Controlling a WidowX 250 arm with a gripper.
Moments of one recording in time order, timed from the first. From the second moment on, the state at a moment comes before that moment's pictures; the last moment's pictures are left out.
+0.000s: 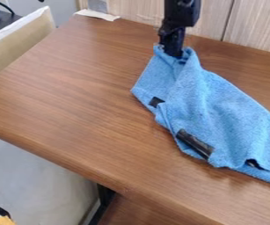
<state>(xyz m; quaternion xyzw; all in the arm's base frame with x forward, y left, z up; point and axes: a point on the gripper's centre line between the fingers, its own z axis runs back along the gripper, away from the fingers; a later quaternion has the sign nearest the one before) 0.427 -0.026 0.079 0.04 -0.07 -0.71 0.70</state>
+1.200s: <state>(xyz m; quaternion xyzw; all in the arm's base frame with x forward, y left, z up) 0.421 -0.032 0.091 0.04 -0.06 -0.72 0.69</state>
